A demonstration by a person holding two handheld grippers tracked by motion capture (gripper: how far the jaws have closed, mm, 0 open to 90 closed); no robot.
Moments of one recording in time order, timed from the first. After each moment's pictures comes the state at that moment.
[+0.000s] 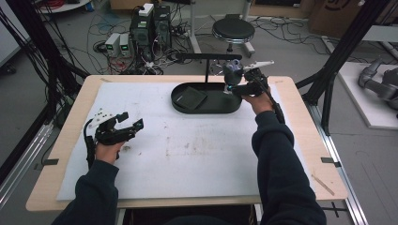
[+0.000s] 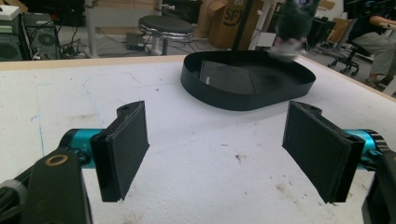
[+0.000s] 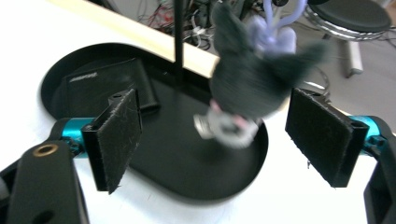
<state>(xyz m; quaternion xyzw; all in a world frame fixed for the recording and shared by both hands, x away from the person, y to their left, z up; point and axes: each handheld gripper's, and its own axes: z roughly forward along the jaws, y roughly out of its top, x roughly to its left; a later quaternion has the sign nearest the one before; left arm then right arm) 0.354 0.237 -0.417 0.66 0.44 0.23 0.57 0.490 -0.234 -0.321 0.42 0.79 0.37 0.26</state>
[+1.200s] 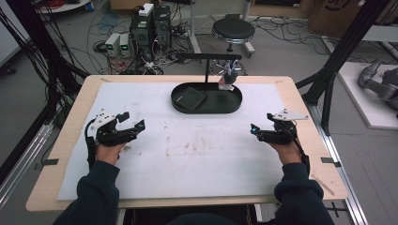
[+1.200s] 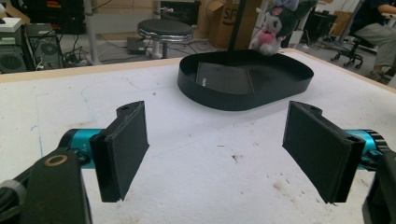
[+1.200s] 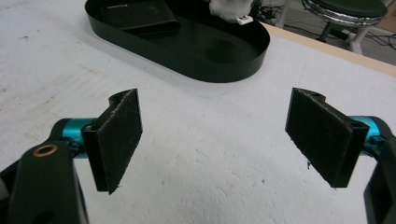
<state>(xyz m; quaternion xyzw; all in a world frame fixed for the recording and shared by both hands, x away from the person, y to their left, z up) 0.349 0.229 -0.414 0.67 0.42 0.25 0.57 0.362 -0.312 -0.392 0.41 0.77 0.42 0.27</state>
